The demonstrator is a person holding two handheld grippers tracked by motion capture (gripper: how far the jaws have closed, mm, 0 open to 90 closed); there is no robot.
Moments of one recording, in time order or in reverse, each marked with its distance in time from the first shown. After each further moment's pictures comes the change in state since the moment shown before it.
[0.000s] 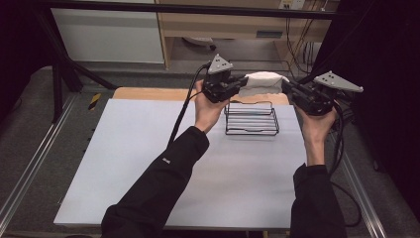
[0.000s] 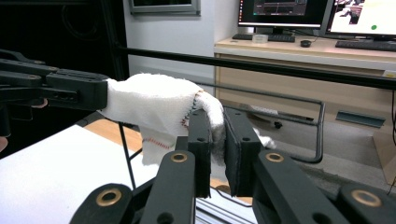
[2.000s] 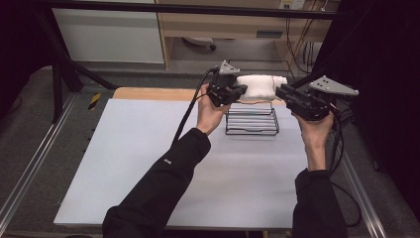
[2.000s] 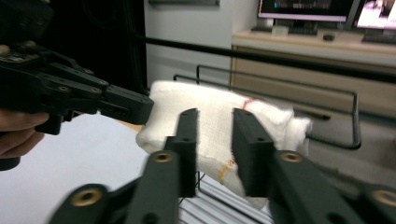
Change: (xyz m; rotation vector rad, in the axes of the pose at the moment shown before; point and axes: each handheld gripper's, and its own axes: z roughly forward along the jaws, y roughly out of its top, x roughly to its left) left arm -0.003 -0.009 0.019 0.179 0.031 -0.013; right arm 0.009 -0.006 0.000 0.046 0.065 -0.020
